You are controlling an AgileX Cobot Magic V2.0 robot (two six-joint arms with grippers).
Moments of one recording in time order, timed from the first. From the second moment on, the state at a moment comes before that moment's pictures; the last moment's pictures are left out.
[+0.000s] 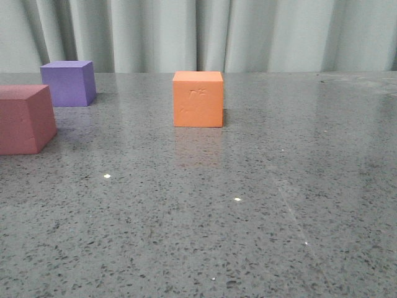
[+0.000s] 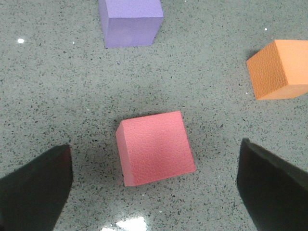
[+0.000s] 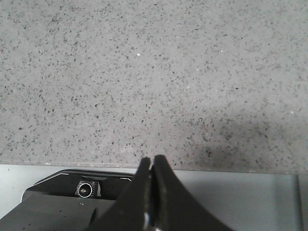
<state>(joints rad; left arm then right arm) -0.07 1.17 -1.16 -0.28 0.96 0.06 0.29 0.39 -0.66 -0.11 1.25 0.29</state>
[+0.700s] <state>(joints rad) -0.57 1.36 -1.39 0.05 0.89 -0.34 0.29 0.39 -0.66 -0.11 1.25 0.29</state>
